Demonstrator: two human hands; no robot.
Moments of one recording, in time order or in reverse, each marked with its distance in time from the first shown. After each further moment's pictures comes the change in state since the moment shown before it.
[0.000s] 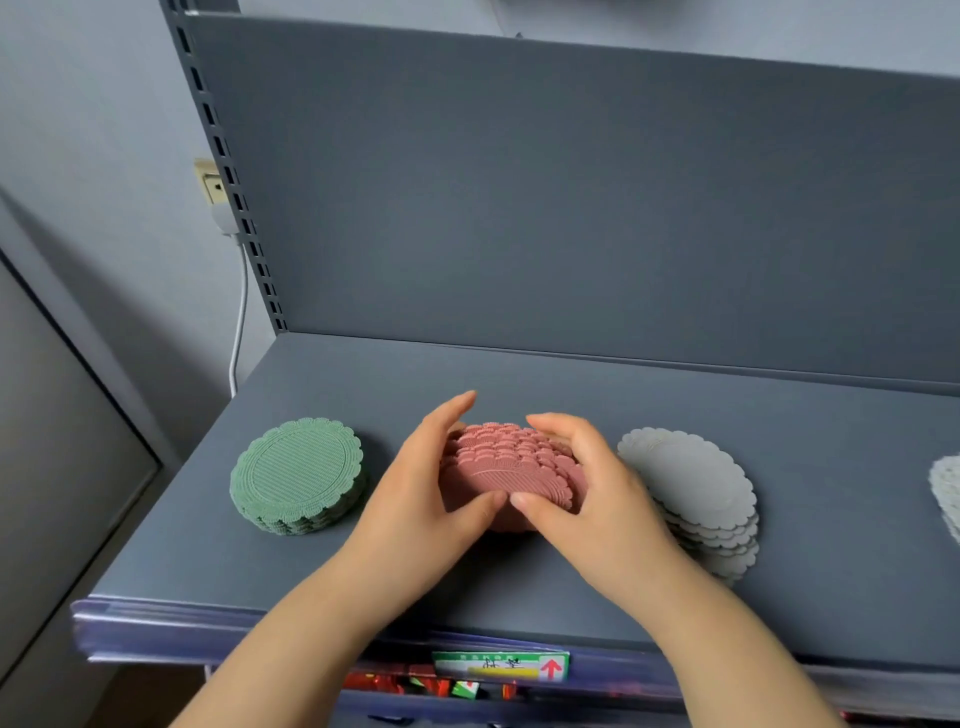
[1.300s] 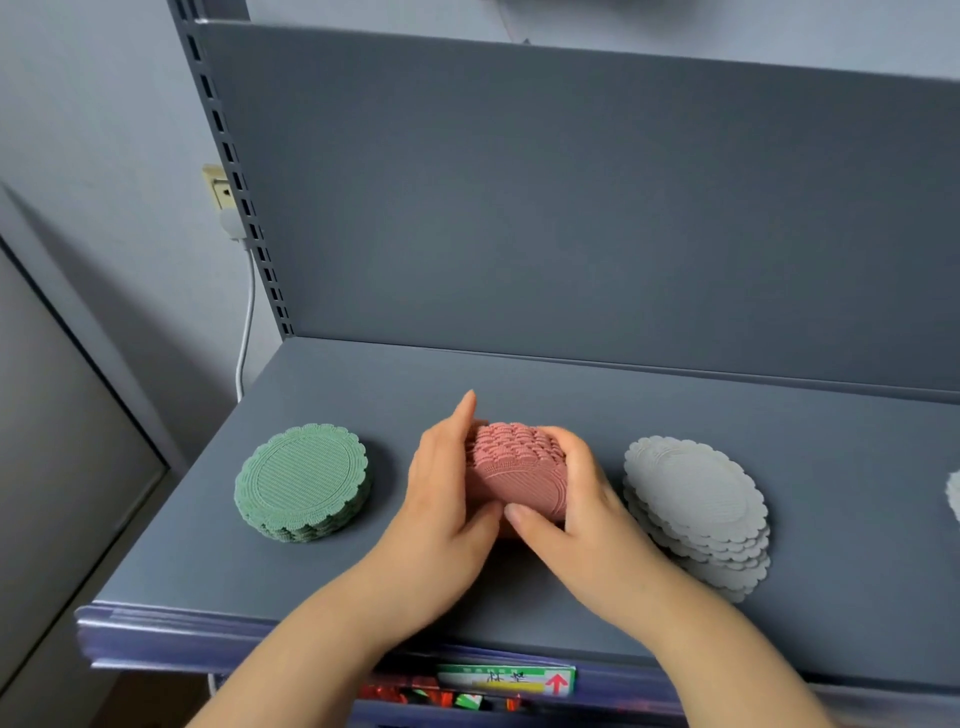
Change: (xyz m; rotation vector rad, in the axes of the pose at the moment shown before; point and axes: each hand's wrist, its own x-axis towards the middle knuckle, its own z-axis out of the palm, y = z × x) left_hand -0.003 -0.007 0.010 -0.015 -0.080 0.051; right_hand 0.000 0.009 0.011 -0.035 -0.112 0.119
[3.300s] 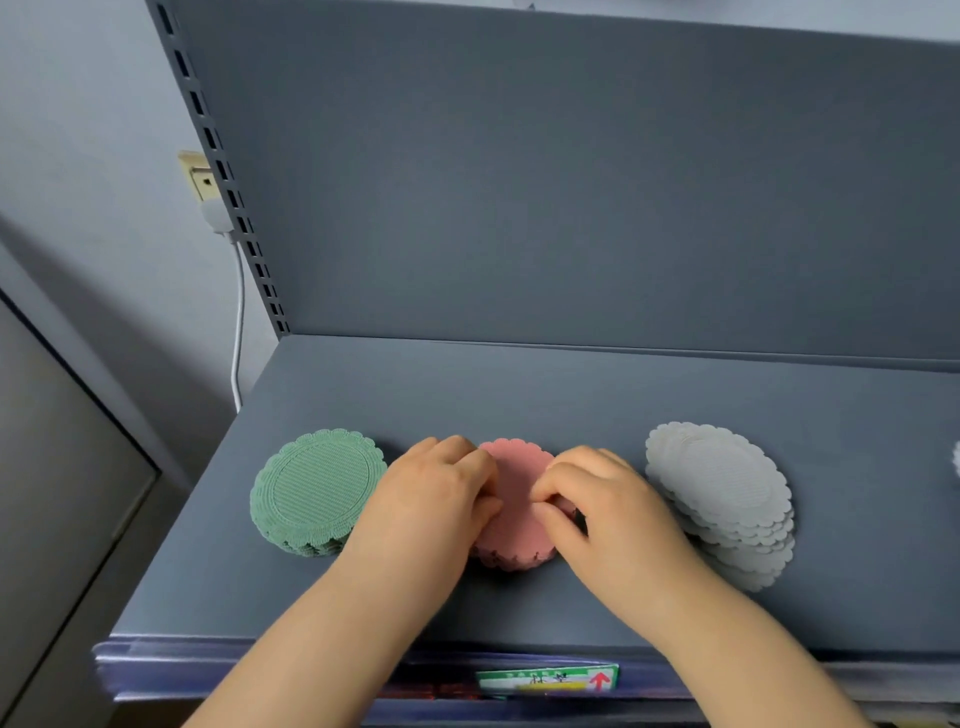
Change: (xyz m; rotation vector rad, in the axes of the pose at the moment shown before) left_hand 0.018 -0.005 -0.032 0.624 -0.151 0.091; right_hand 0.002 -0.017 0.004 -0.474 0.070 -0.189
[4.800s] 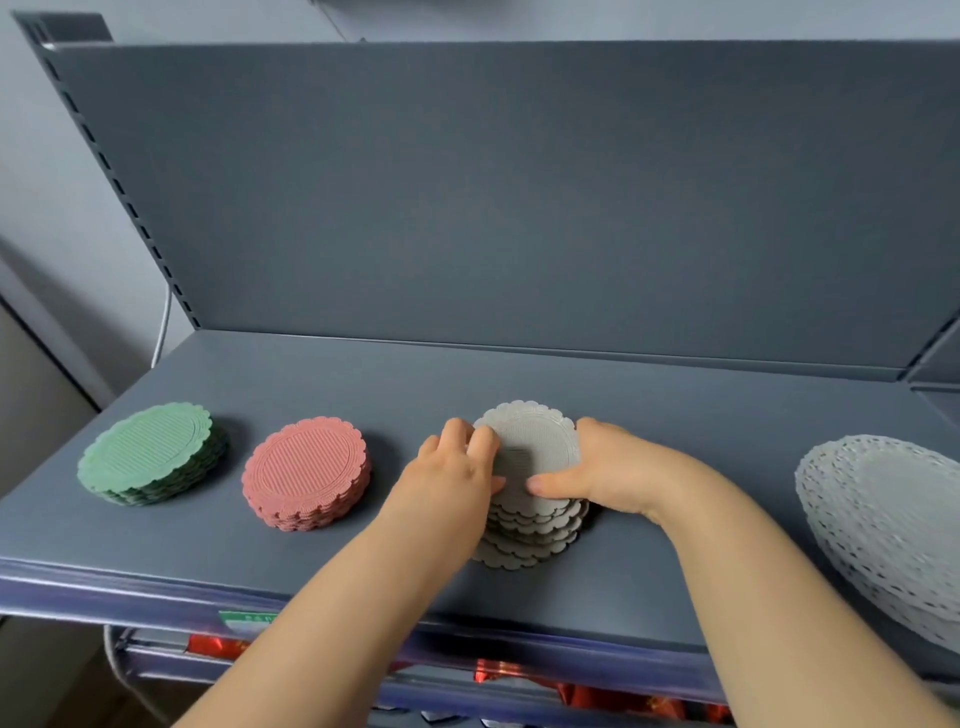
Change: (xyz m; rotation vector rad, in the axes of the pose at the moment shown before) left_hand 0.061 0.160 0.090 0.236 -0.078 -0.173; right_hand -0.009 0.172 -0.098 0.195 -0.542 0.419
